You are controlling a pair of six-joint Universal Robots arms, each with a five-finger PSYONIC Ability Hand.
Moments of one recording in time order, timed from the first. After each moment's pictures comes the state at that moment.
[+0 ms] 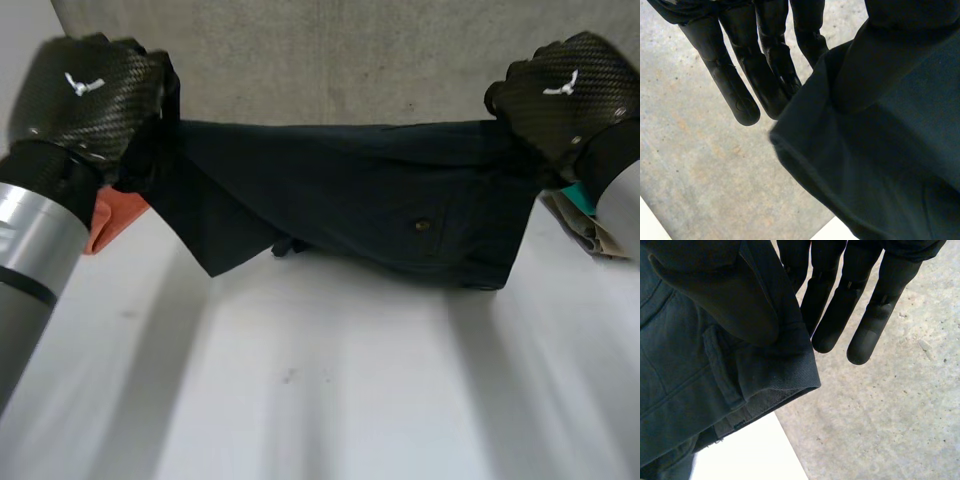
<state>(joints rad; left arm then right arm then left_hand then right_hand) 4.23 -1.39 -1.69 3.33 -1.60 3.46 1.96 -1.64 1.48 0.13 1.47 2.44 1.15 1.20 1.19 1.20 0.97 1.10 1.17 1.19 1.20 1.00</state>
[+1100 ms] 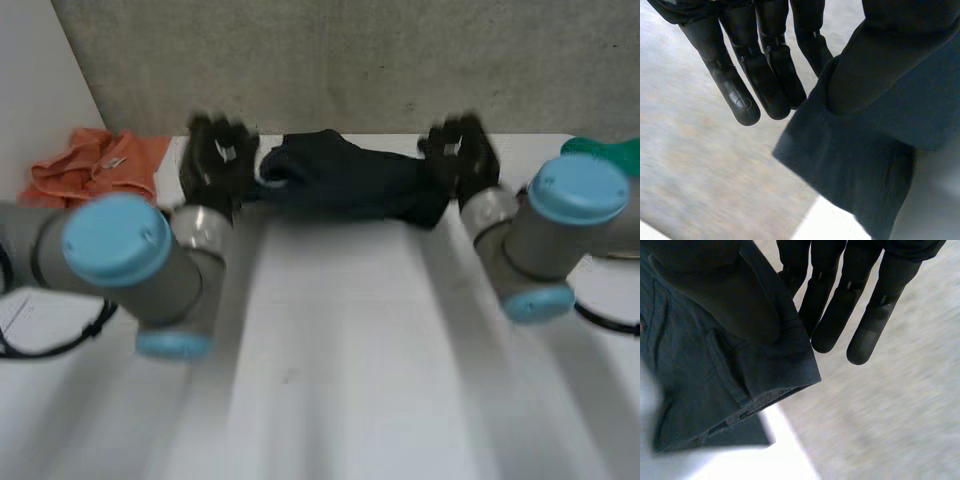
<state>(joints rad) 4.16 -2.13 -1.45 3.79 -1.72 3.82 1.97 -0.87 1.22 -0.47 1.45 2.49 1.15 1.20 1.20 1.20 1.00 1.10 1.17 1.20 1.20 1.01</state>
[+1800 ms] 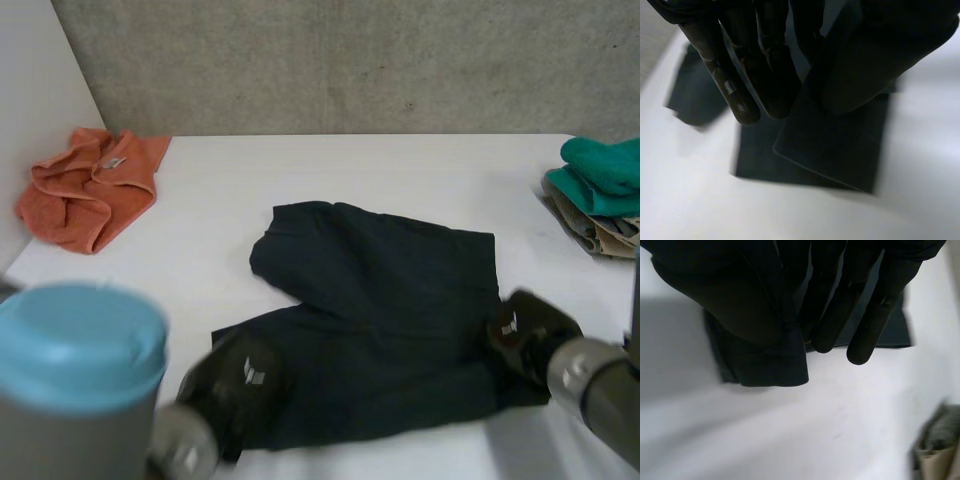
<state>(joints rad) 3.91 -1.78 -1.71 2.86 -1.70 3.72 1.91 -1.39 1.81 0.25 1.53 2.11 1.15 1.20 1.20 1.20 1.01 1.11 1.17 1.20 1.20 1.01</state>
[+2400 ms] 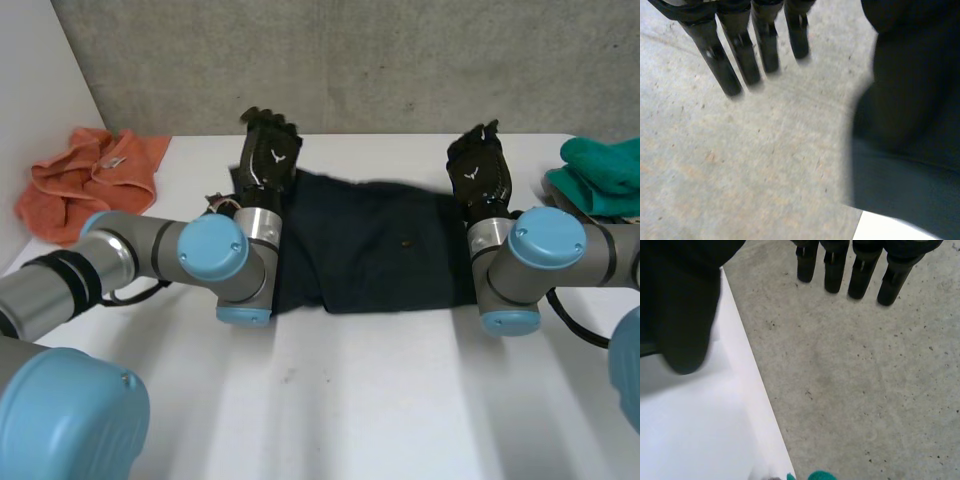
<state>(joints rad) 4.12 -2.65 -0.86 3.89 -1.70 4.07 1.93 -0.63 1.15 -0.72 1.62 2.21 0.55 0.65 0.66 0.65 0.48 0.25 0.26 0.27 0.28 0.09</state>
